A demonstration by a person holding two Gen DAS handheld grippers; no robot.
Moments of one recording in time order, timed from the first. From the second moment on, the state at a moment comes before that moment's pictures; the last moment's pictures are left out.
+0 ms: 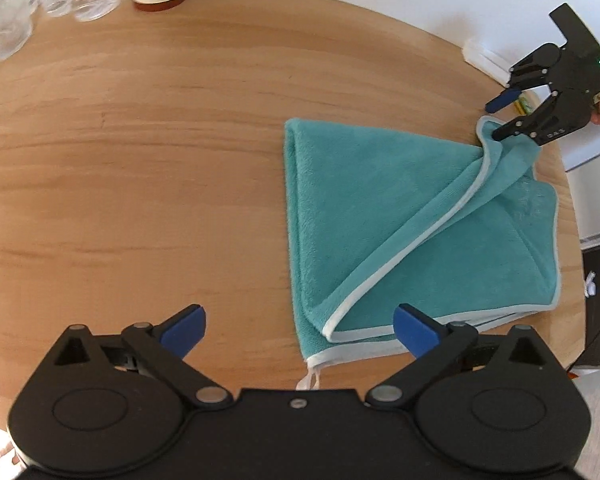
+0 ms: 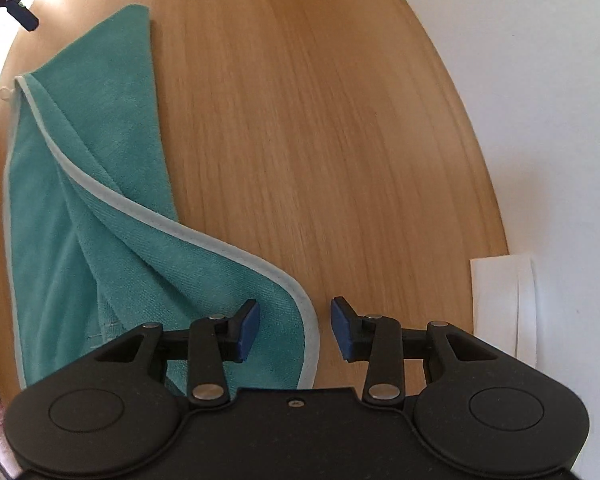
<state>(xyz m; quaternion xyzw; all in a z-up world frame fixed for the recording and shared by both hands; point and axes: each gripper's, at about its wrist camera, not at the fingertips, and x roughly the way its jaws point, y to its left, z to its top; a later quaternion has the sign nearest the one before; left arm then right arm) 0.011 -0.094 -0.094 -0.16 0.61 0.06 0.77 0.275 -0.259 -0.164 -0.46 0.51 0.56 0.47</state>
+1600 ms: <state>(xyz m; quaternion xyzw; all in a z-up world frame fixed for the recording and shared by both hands) 0.023 -0.169 -0.095 -0.05 0.58 0.07 0.81 0.044 -0.433 -0.102 -0.42 0.36 0.54 0.64</state>
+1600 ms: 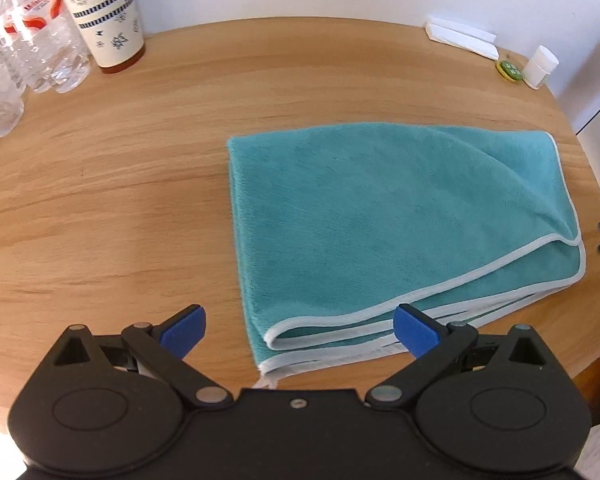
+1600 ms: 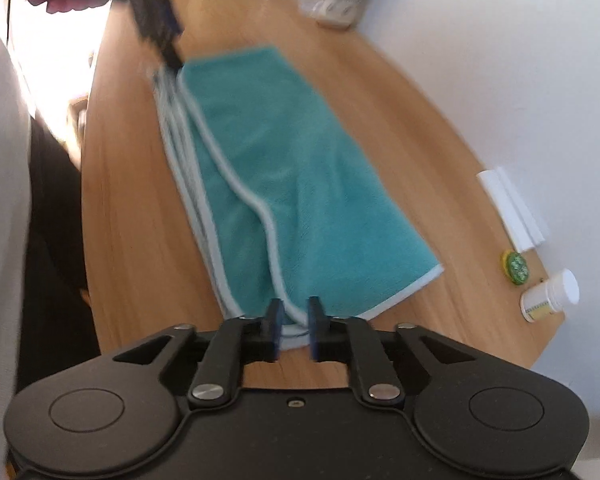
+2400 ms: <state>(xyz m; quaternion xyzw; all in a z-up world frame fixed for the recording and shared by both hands) 0.032 -0.165 -0.111 -0.03 0.58 0.08 0.81 0.050 -0.404 -0.121 -0.42 0.40 0.49 0.65</state>
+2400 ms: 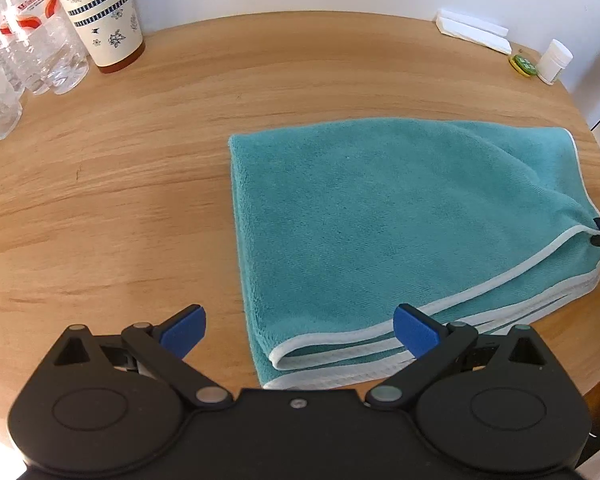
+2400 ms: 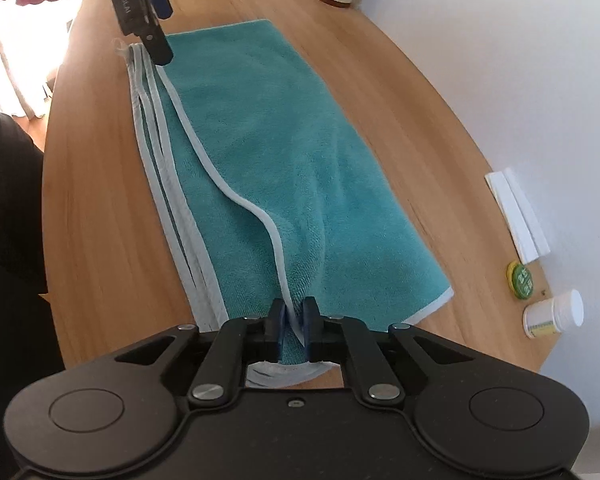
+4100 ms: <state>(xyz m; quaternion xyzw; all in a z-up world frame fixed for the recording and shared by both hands) 0.048 -0.154 -0.125 0.04 0.64 0.05 0.77 0.065 -0.412 -0.084 -0.27 0.46 0.44 0.72</state>
